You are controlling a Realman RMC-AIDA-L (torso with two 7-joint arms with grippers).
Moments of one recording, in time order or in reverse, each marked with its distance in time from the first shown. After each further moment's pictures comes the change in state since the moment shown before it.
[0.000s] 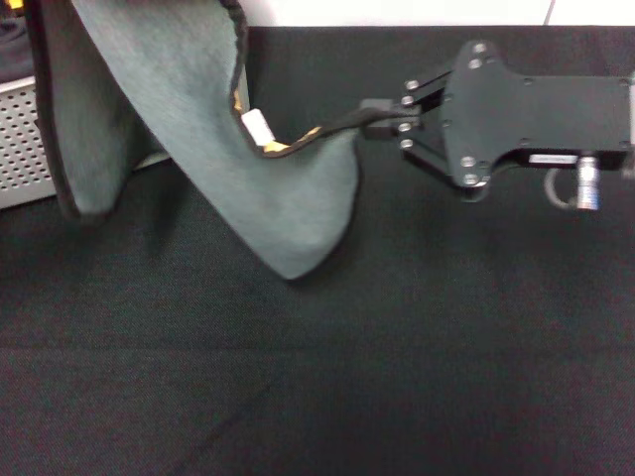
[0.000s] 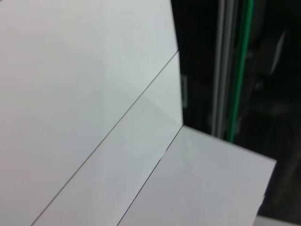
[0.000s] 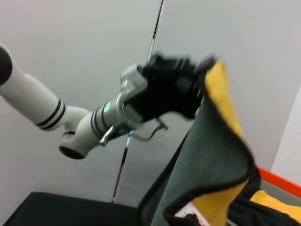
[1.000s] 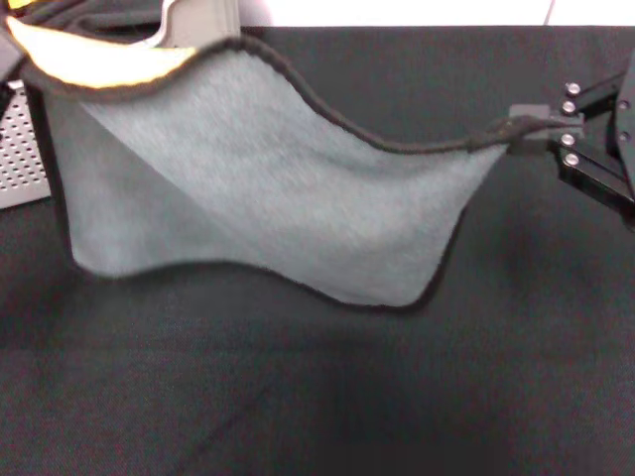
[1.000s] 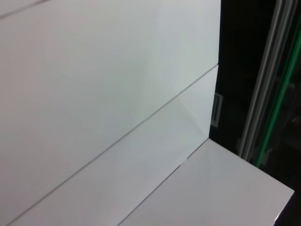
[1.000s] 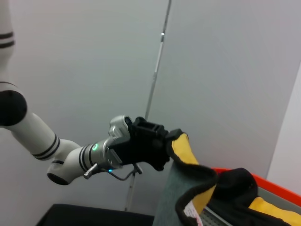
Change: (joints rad) left arm 0.143 -0.036 -0.040 -0.047 0.079 0.066 -0.105; right arm -0.162 -0.003 0.274 -0.259 -0.030 -0.318 0.191
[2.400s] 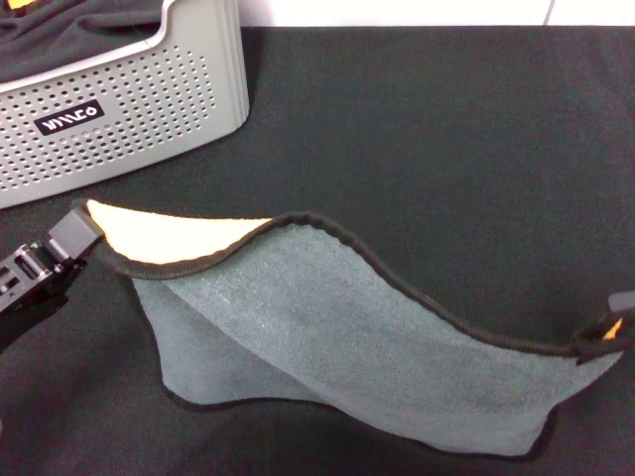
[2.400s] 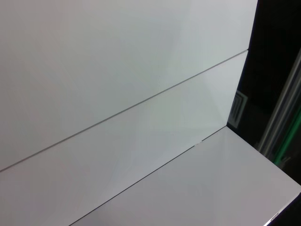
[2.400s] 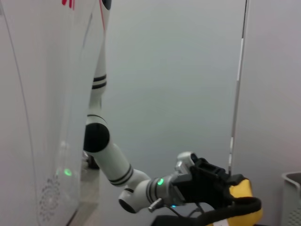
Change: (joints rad) left arm 0.196 -0.048 0.254 -0.046 -0.037 0.025 0.075; right arm -0.019 0.002 0.141 0.020 0.023 -0.408 0.109
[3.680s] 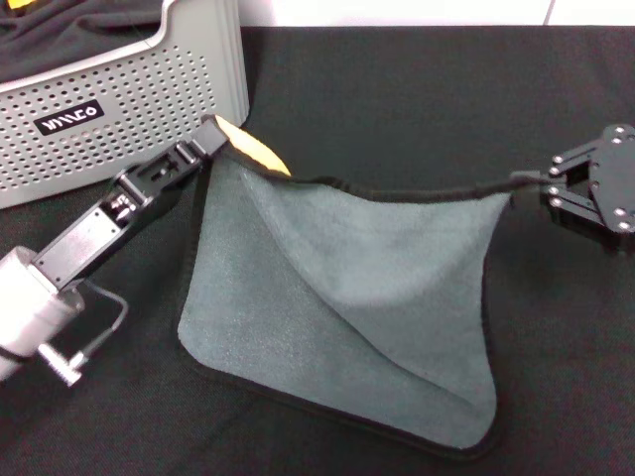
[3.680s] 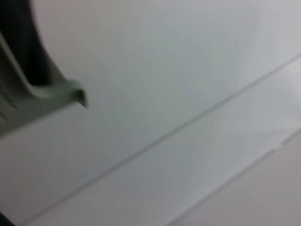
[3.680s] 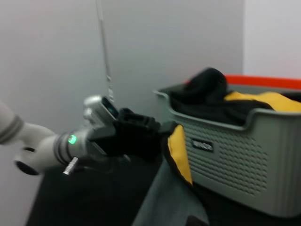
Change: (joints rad) left arm -0.304 -0.015 -0.007 -0.264 -0.024 -0.313 0.192; right arm 0.195 -0.003 0.014 0.395 -0.321 0.371 -0.076
